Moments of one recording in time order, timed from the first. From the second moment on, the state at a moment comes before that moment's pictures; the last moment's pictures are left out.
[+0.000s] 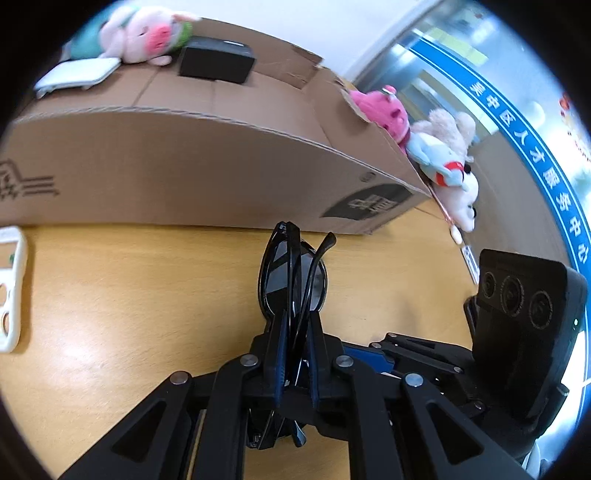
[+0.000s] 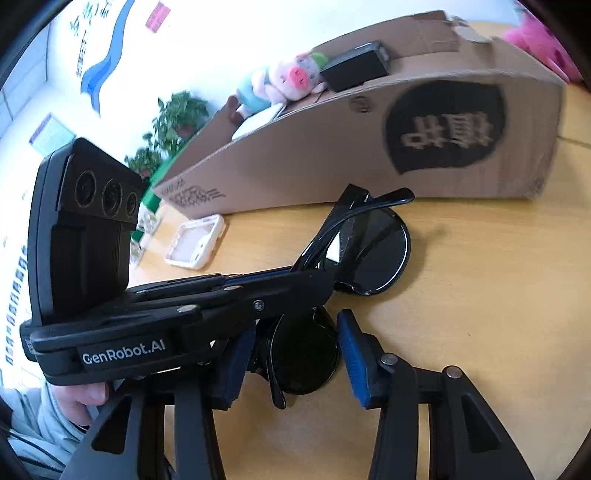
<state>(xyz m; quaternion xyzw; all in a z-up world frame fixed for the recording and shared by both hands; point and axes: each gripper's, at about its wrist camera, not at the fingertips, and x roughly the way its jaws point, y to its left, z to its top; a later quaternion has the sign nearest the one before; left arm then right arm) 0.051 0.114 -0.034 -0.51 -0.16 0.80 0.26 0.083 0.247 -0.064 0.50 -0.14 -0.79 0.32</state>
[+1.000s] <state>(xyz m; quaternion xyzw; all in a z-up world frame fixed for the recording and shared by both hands) 0.081 0.037 -0.016 -0.46 -0.23 0.84 0.16 0.071 0.173 -0.059 0.52 -0.10 -0.74 0.41</state>
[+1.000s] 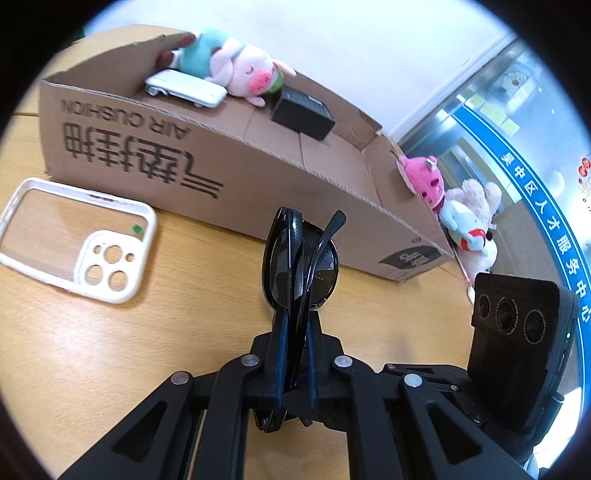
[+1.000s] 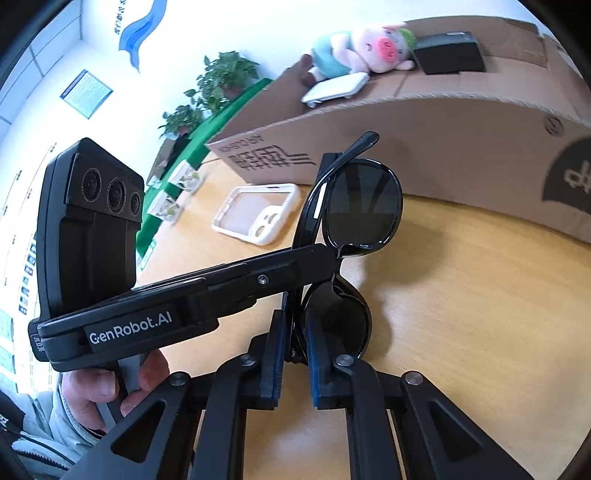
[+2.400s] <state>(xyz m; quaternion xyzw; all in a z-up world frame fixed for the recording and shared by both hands) 0.038 0.159 0.086 -0.39 -0.15 0.85 0.32 0.075 0.288 0.028 0.33 -0.19 -0.86 0.33</state>
